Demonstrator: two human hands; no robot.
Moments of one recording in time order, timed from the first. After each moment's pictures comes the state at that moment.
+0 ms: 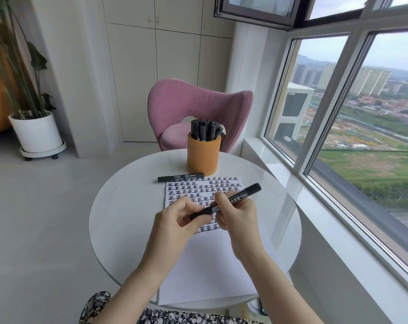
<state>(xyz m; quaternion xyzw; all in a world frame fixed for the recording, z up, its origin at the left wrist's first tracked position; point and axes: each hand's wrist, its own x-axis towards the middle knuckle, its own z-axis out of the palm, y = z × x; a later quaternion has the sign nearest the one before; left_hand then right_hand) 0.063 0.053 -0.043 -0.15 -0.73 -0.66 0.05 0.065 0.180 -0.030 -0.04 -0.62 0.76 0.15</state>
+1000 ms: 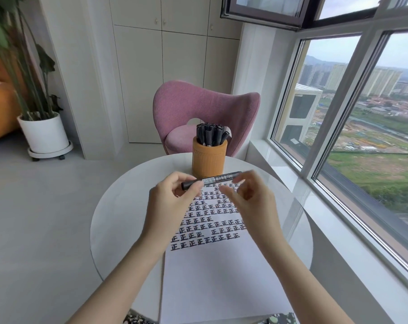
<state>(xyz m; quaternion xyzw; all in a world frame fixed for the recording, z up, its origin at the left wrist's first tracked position) 0.014 0.048 -0.016 -0.12 -0.77 -0.60 0.18 0.030 0.212 -0.017 0.02 -0.82 0.51 0.27</state>
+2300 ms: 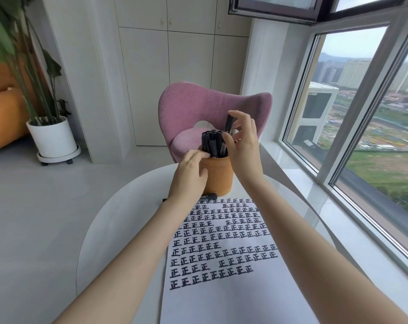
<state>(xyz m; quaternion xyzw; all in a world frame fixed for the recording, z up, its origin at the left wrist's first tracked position) -0.116 0.082 -0.015 -0.18 -0.87 -0.40 0.22 -0.131 0.214 0.023 0.13 -0.78 0.46 0.39</state>
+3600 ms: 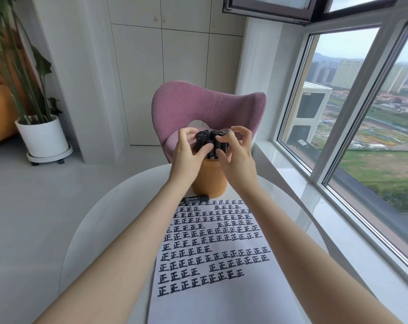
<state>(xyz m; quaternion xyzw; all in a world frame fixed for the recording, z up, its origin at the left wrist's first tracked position) -0.159 0.102 0.000 -0.16 -0.76 -0.60 0.21 -0.135 0.230 -0.005 0.10 -0.86 0.34 0.37</state>
